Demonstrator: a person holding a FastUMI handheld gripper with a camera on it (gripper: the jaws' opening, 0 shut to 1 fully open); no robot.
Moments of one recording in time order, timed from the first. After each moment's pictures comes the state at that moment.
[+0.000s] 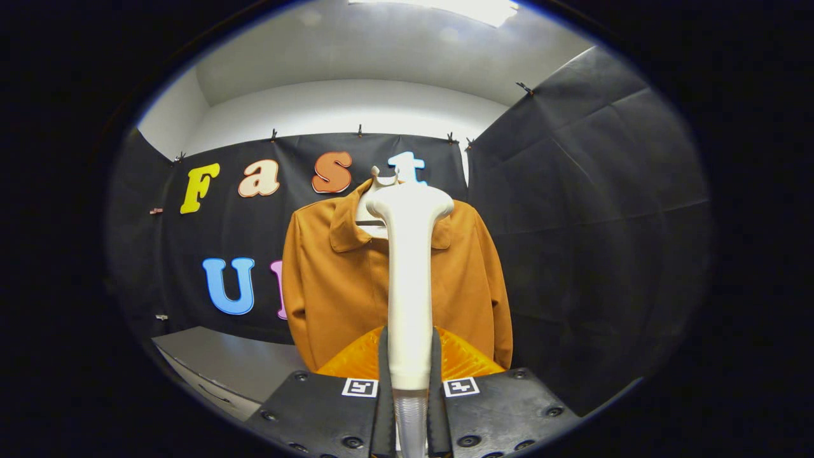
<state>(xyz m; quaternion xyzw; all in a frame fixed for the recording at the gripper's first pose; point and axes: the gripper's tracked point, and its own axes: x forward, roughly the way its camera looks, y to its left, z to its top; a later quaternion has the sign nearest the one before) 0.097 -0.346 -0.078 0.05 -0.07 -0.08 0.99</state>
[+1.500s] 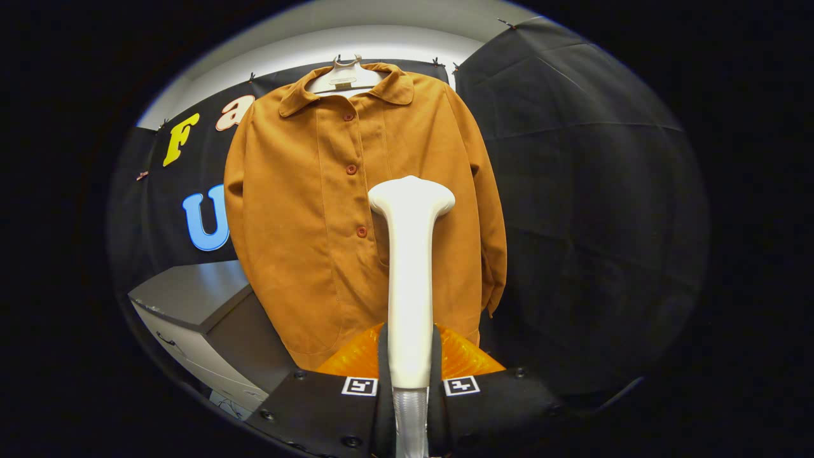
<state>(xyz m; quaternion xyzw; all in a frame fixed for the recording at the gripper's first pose) 0.113 -0.386 -0.287 0.07 0.11 -0.09 0.99</state>
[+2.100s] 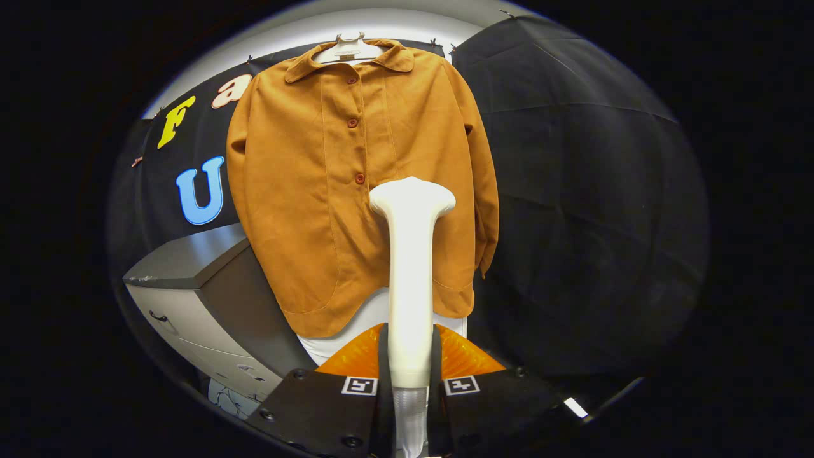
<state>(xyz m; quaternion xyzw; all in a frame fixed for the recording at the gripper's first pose) 0.072 -0.367 -0.329 0.07 0.17 -0.11 0.98</state>
